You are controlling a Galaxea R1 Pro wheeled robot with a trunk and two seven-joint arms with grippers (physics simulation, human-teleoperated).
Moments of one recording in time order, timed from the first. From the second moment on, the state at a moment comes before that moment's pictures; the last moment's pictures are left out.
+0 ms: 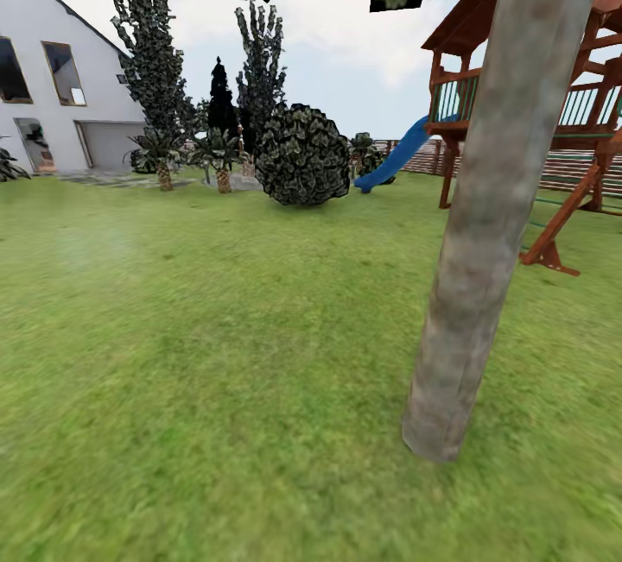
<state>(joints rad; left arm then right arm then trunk) 0.00 0.00 0.00 0.00 0.00 0.00 0.00 0.00 0.00 0.00 0.00 0.00 0.00 0.00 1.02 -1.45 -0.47</state>
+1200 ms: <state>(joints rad) 0.11 -0.01 0.00 -0.06 0.00 -0.01 0.00 0.01 -0.07 0.00 0.01 0.00 -0.01 0.01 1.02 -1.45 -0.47</state>
